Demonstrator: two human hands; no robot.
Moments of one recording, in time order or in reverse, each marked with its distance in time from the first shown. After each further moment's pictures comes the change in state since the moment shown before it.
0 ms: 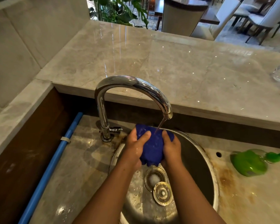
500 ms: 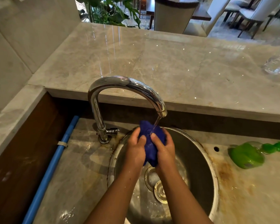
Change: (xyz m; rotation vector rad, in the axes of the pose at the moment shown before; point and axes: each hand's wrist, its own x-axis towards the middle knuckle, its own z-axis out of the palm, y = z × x) left_hand -0.007 -0.010 0.008 0.237 0.053 0.153; right_hand -0.024 0.016 0.000 0.109 -0.119 -0.129
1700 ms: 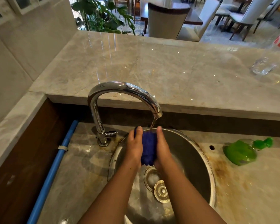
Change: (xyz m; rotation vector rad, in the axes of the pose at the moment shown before) left_hand 0.000 0.025 0.008 0.025 0.095 -0.176; right_hand 0.009 -0.014 0.007 -0.014 -0.076 0.323
